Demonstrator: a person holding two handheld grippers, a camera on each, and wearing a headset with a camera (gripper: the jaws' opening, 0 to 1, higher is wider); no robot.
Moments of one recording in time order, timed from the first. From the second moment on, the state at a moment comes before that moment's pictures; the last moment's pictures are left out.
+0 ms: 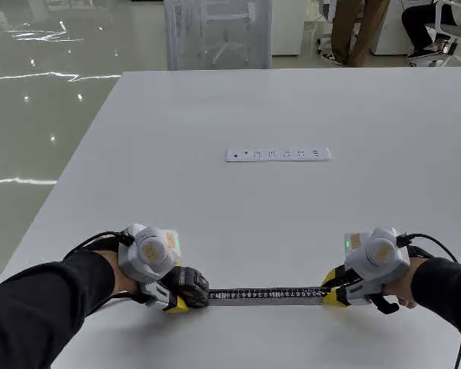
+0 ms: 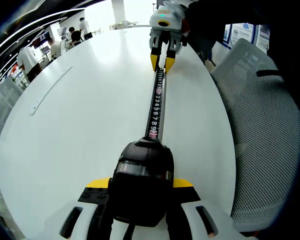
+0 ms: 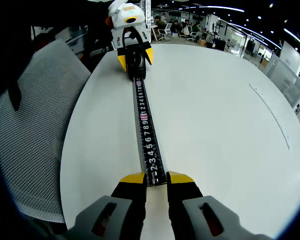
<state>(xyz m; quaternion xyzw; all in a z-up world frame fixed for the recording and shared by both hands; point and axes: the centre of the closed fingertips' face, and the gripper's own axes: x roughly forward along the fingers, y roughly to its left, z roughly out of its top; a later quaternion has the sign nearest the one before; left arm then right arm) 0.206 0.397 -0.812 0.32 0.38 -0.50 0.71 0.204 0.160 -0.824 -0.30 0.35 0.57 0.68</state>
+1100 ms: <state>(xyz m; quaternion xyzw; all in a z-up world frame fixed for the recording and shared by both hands) 0.231 0.442 -0.773 0.11 0.33 -0.35 0.87 0.212 0.146 -0.789 -0.21 0.30 0.47 0.80</state>
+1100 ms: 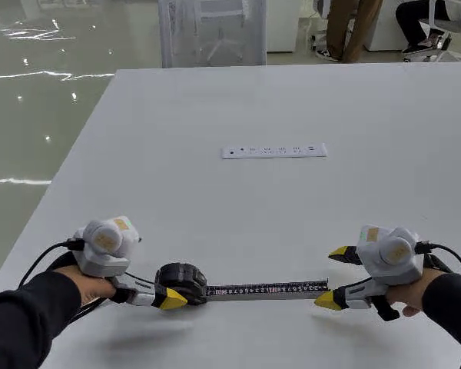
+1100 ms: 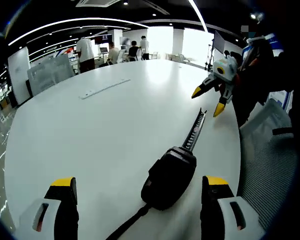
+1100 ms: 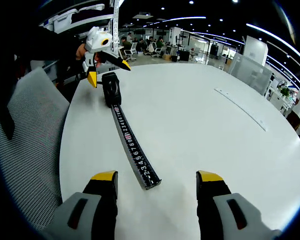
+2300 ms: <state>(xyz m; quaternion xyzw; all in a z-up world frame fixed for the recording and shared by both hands) 0.157 0.535 -0.726 0.05 0.26 -0.27 0.93 0.123 0.038 -0.751 -0.13 0.28 0.34 0.89</state>
